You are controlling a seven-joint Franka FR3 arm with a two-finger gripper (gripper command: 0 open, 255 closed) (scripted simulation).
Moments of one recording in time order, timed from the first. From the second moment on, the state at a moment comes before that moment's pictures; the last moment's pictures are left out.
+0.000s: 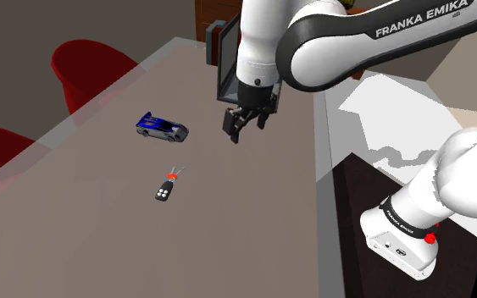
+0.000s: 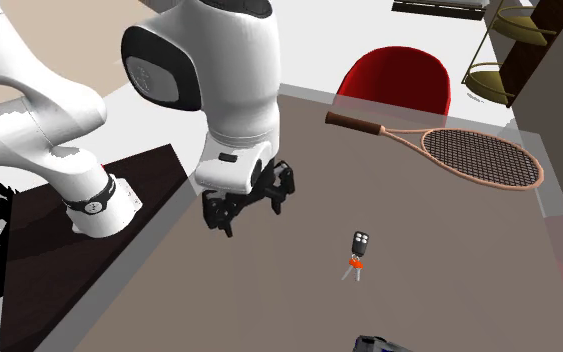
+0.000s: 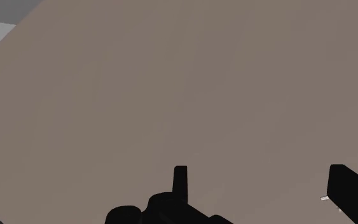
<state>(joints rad) 0.17 -0.14 0.44 -2.23 0.04 2.10 0.58</state>
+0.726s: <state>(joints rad) 0.28 0.29 0.50 -1.92 -0.19 2.18 0.83</state>
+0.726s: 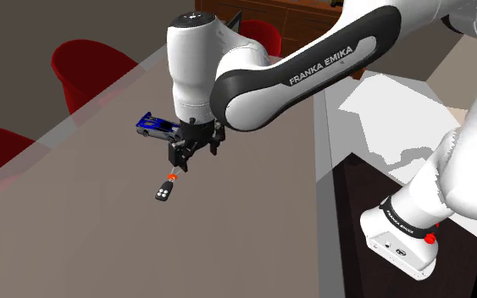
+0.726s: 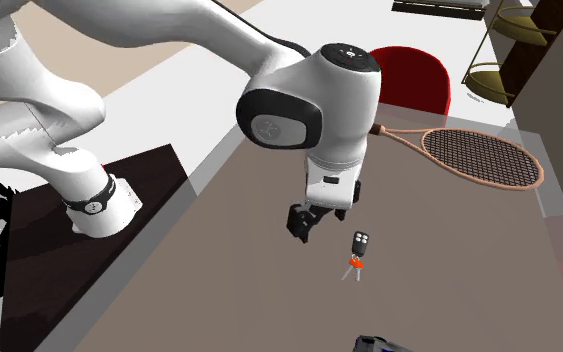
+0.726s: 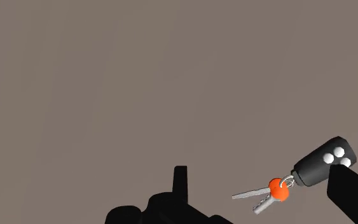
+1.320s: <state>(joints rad) 0.44 0.61 0.47 -1.59 -0.32 2.15 0.93</state>
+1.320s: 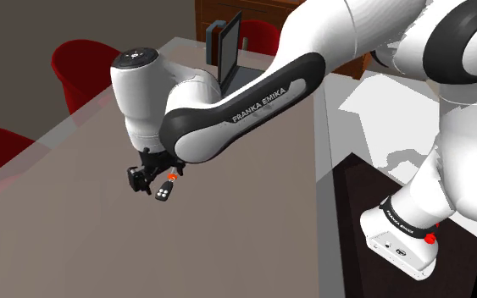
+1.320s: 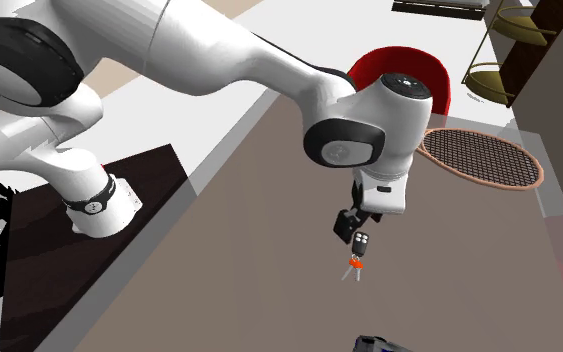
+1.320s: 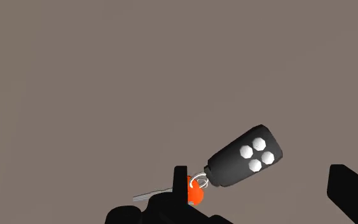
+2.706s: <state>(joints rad) 0.46 0.66 0.45 -1.58 -0.34 2.18 0.95</state>
